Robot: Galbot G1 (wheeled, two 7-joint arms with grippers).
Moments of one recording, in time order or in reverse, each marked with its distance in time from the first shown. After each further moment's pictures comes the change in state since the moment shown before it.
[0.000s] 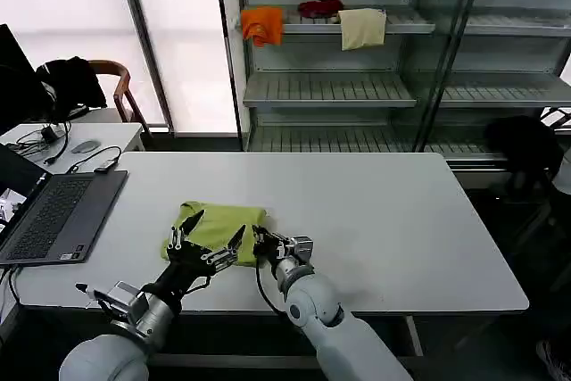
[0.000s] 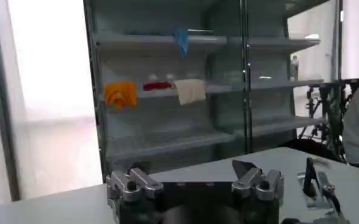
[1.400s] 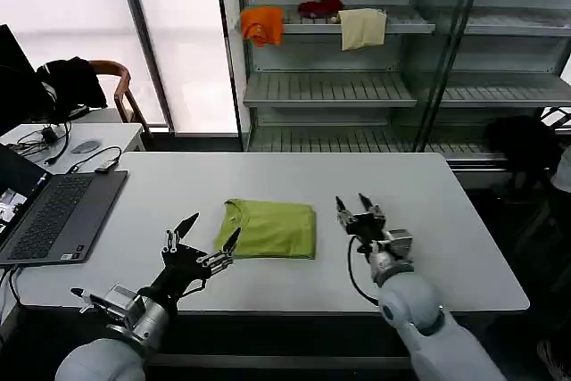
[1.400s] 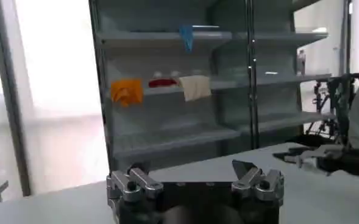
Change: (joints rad) left arm 0.031 0.013 -0.013 -0.002 0.007 -0.011 -0.027; right arm -0.166 -0.342 0.292 0.287 -0.155 0.080 -0.022
